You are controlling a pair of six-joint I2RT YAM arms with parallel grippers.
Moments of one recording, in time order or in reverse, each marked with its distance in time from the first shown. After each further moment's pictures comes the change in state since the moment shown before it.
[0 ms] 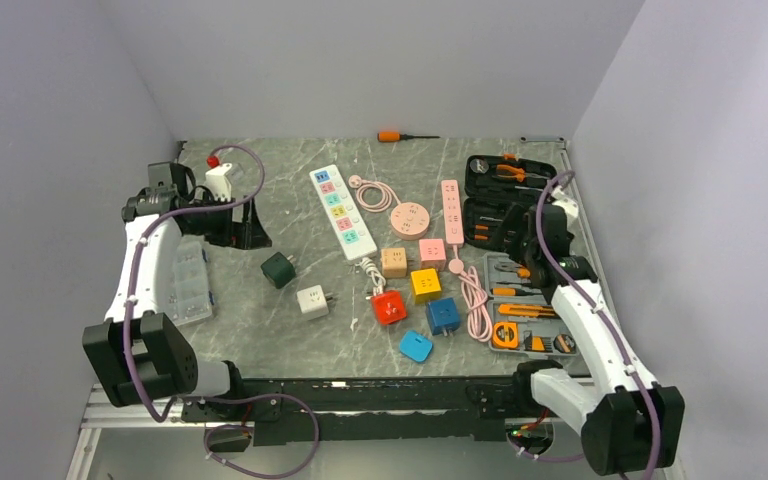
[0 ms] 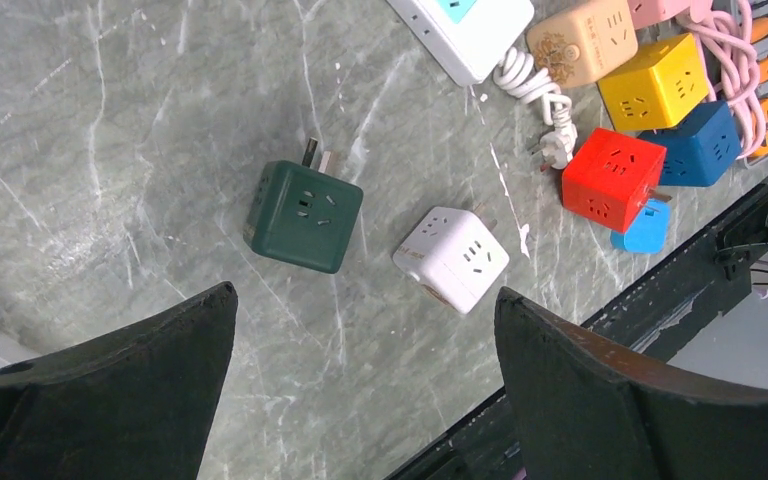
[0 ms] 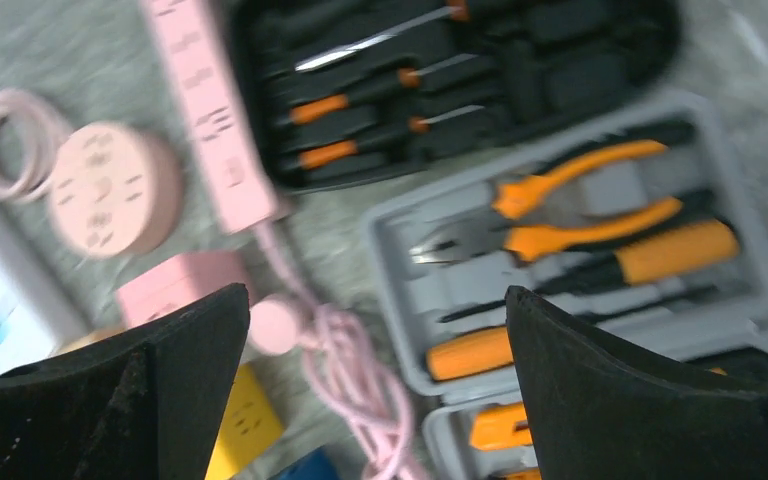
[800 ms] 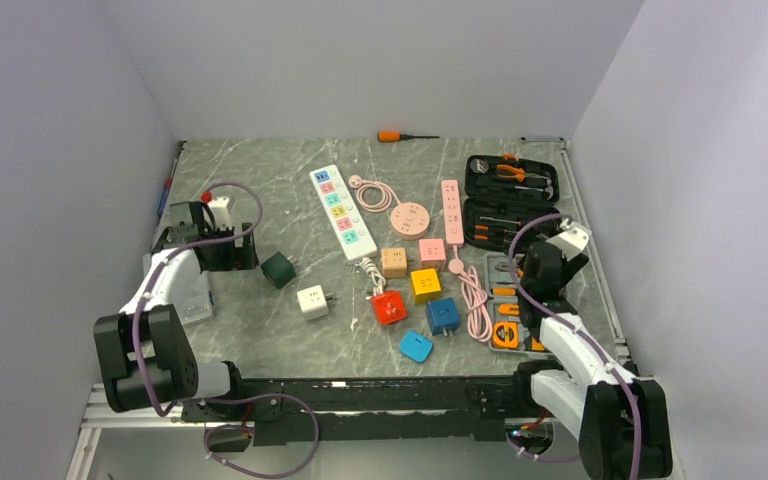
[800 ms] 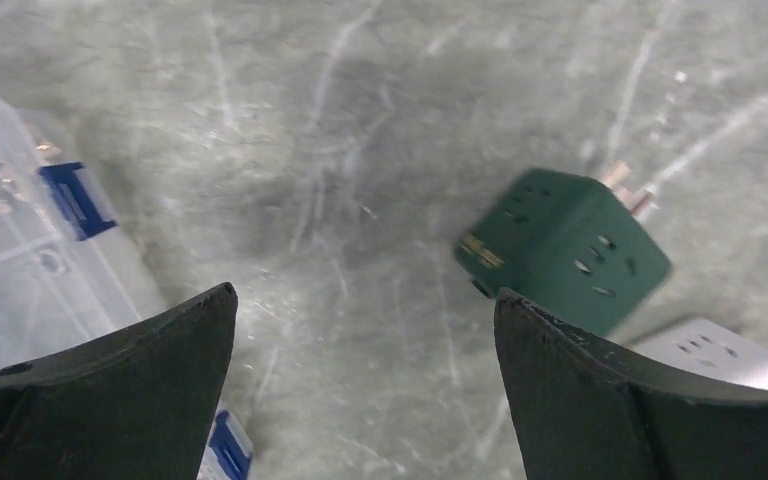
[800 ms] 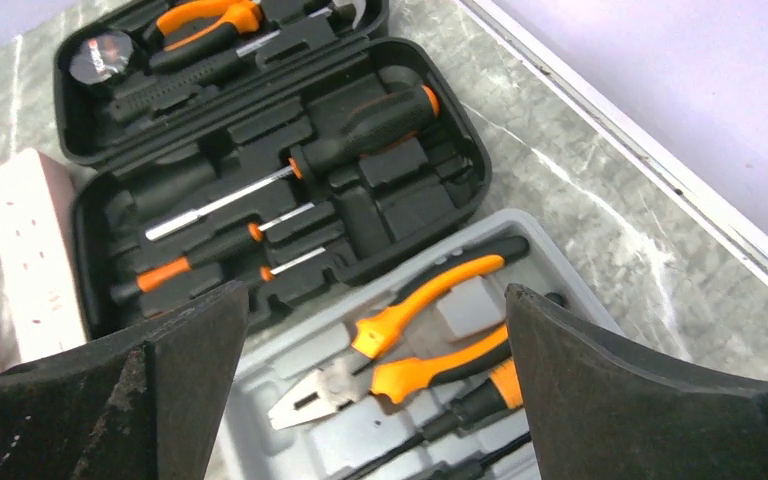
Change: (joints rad) left arm 0.006 -0.001 -0.387 0.466 -0.417 -0.206; right arm -0.075 -0.034 -0.412 0.659 0.366 -0.113
